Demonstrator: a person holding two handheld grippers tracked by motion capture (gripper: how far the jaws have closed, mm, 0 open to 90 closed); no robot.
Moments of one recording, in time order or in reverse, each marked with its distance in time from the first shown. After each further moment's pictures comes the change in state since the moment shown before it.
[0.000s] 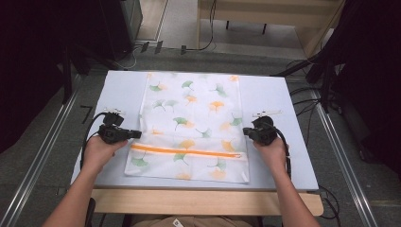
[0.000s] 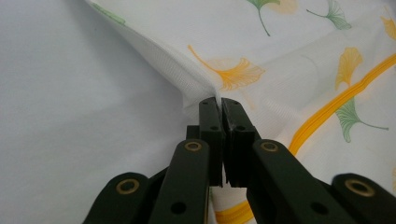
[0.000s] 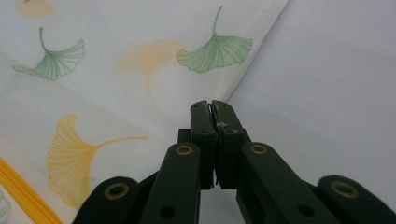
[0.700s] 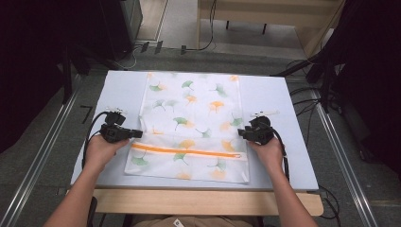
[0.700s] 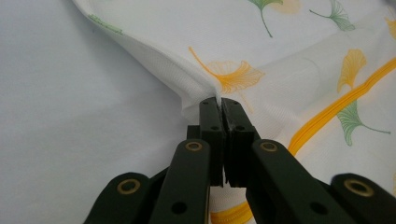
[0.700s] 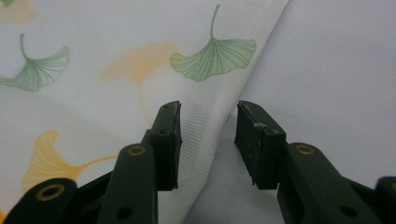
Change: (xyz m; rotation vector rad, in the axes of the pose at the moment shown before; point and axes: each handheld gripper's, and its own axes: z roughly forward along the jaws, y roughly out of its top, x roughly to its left) left arm 0.001 0.002 0.003 0.008 0.005 -0.011; right arm 0.002 0.000 0.019 -0.006 -0.009 0.026
